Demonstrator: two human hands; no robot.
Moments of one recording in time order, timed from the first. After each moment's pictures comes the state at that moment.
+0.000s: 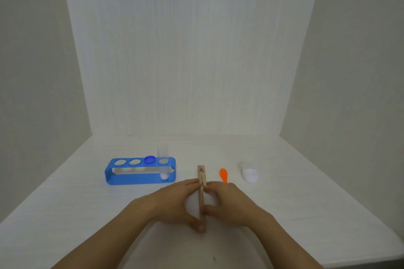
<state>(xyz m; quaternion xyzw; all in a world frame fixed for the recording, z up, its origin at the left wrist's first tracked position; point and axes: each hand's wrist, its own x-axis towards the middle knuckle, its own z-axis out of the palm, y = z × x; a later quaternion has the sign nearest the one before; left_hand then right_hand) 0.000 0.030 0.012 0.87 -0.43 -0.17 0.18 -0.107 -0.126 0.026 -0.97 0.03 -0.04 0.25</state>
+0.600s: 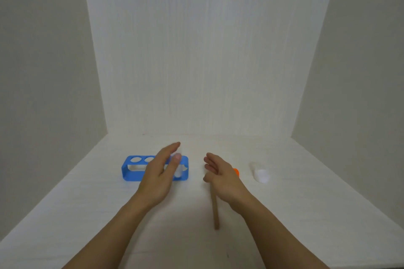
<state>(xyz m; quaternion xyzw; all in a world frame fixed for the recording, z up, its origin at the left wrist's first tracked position) -0.001 0.076 0.038 0.76 -0.29 0.06 0.58 -0.075 -0.089 0.044 -0.82 0.11 -0.09 0.55</state>
